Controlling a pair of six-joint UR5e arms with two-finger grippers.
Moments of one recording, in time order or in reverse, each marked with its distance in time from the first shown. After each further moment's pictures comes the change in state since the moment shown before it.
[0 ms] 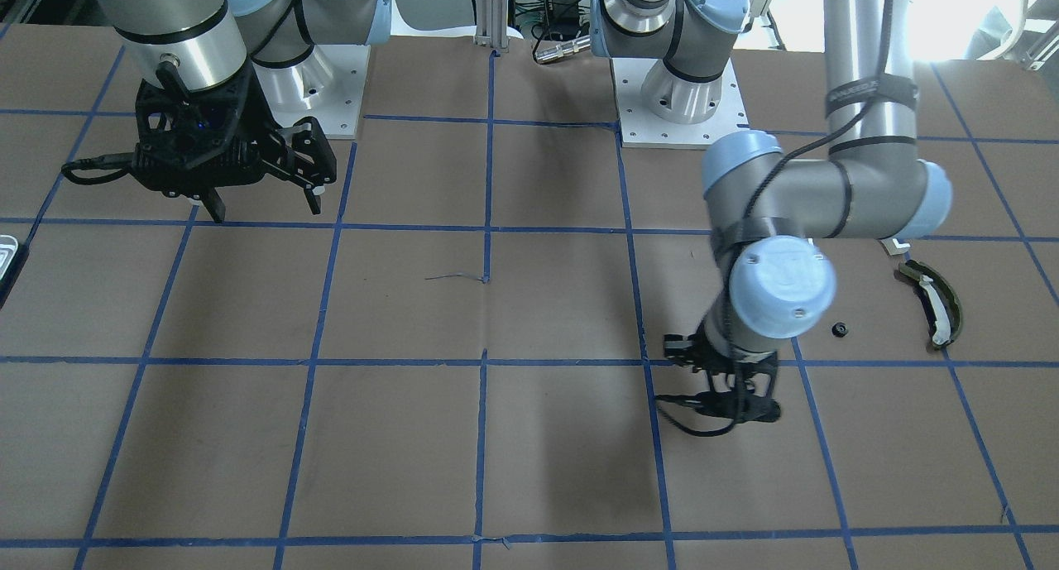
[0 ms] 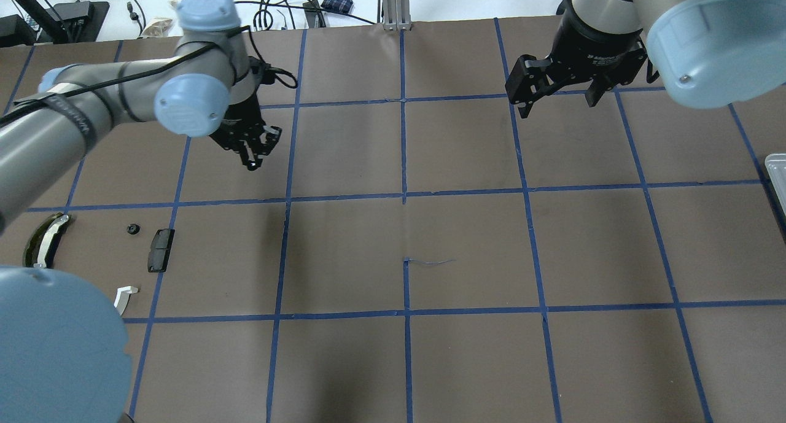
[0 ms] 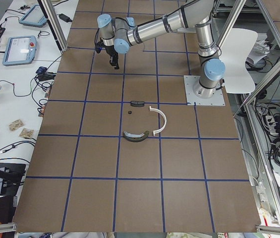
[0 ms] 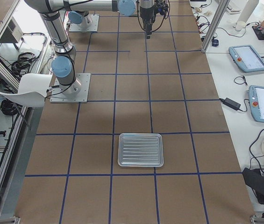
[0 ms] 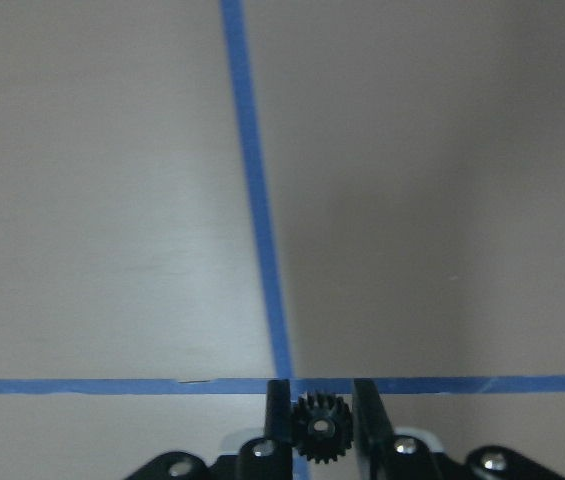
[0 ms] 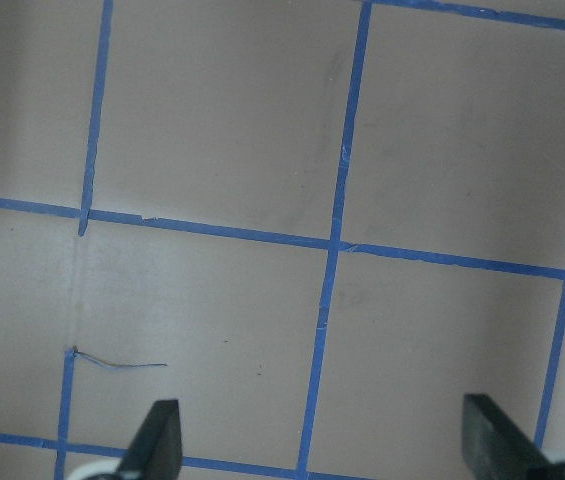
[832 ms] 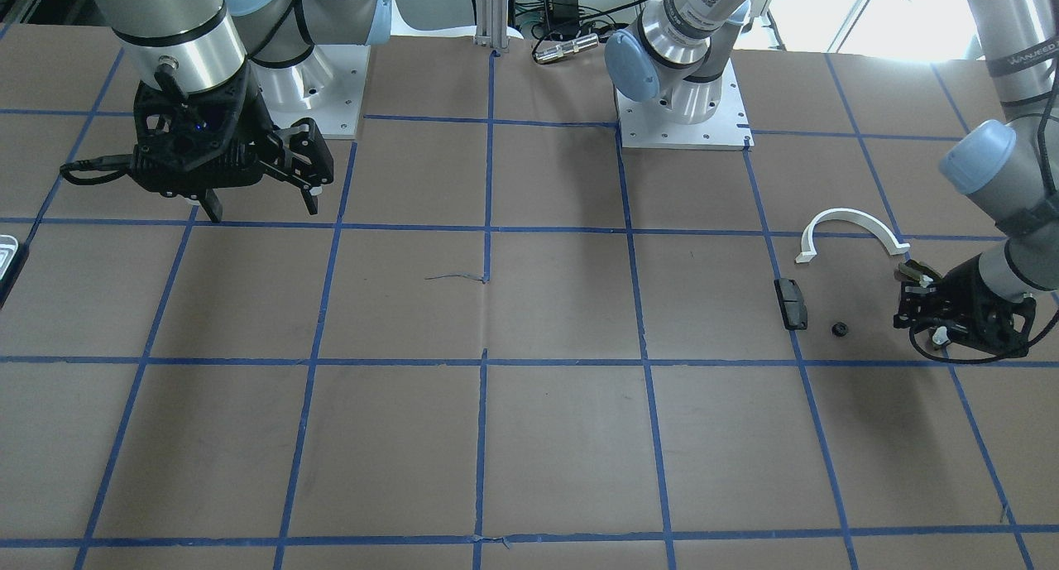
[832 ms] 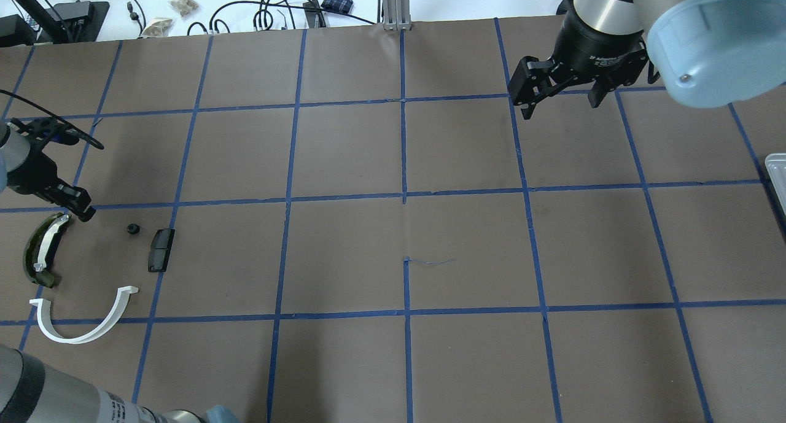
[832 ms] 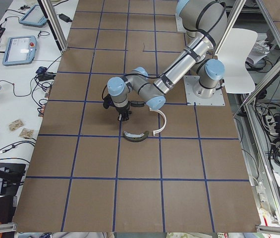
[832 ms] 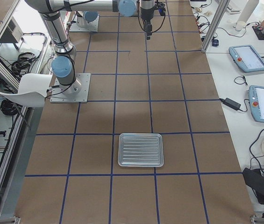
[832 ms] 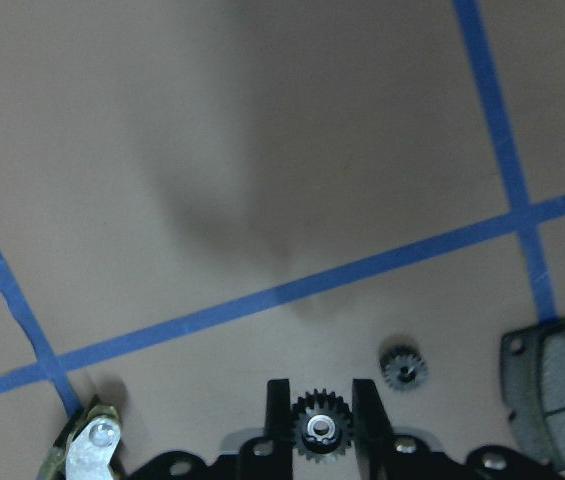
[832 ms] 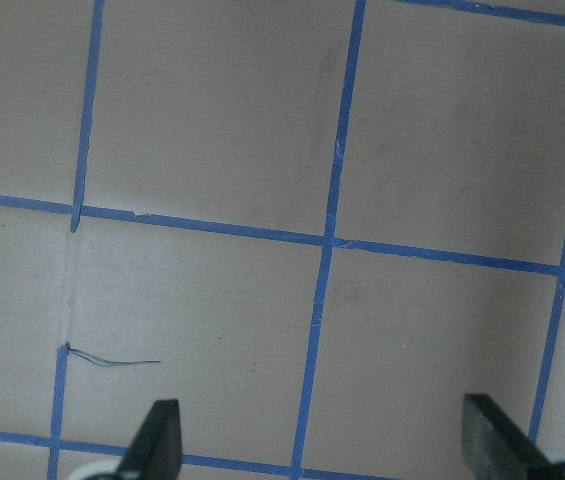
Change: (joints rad) left arm 0.592 0.015 -0.164 0.178 -0.100 0.725; right arm -0.004 0.002 0.002 0.003 -0.006 -0.004
